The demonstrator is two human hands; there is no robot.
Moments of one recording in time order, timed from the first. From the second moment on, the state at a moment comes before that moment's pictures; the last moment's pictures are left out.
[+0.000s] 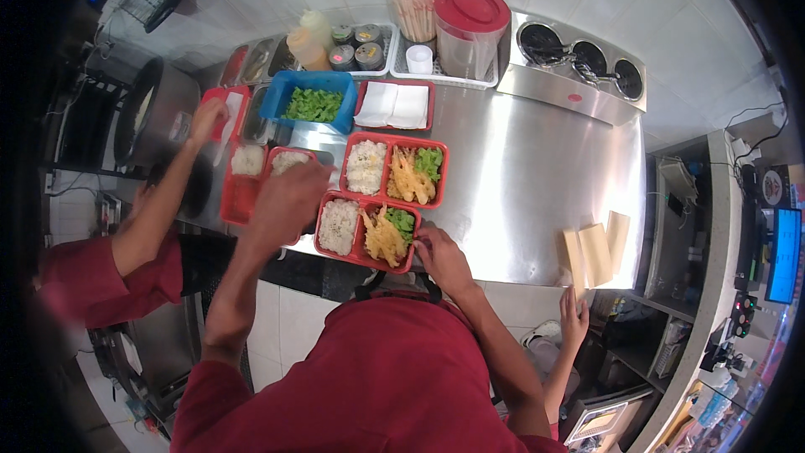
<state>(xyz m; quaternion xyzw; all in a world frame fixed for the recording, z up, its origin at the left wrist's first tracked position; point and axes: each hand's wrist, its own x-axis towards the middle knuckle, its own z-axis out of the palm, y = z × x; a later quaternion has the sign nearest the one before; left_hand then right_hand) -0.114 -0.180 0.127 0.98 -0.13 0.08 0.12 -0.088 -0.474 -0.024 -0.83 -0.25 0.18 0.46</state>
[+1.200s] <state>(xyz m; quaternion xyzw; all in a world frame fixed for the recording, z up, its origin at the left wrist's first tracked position) 0.157 0.059 -0.060 0.89 0.22 0.26 0.32 -0.206 -0.589 -0.041 -0.66 0.27 0.11 0.70</state>
